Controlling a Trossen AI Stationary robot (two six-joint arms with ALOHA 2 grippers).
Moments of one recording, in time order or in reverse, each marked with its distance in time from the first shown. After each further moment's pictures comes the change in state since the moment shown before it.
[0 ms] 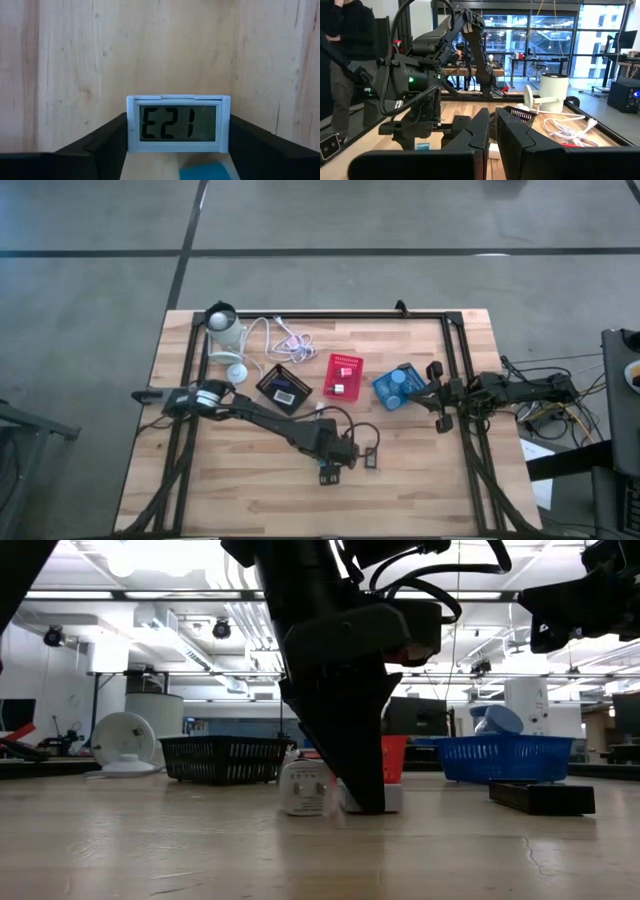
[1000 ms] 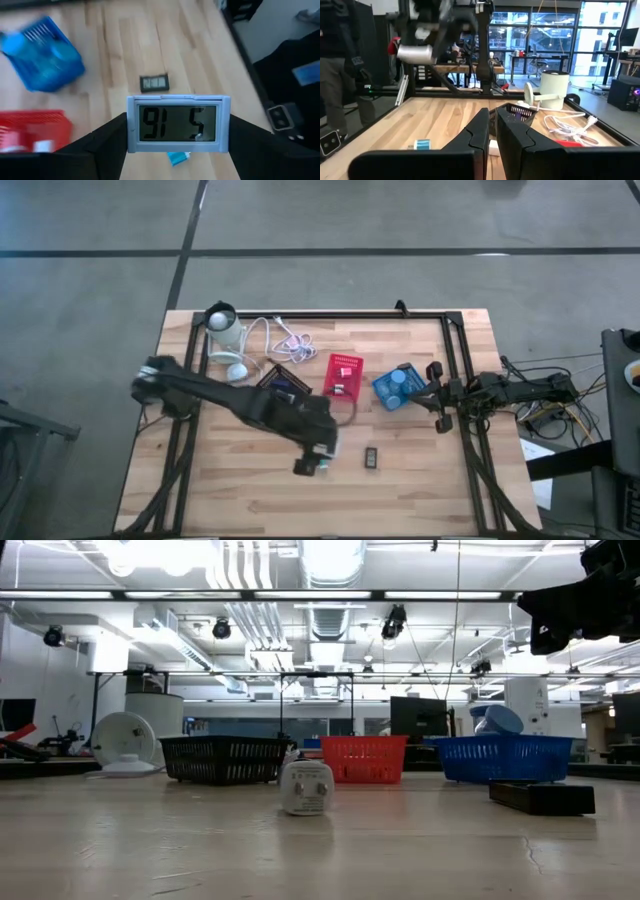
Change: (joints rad) left arm -0.011 -0.509 -0.049 -0.019 0.024 0.262; right arm 0.000 -0.002 0.000 -0.017 -0.001 0.000
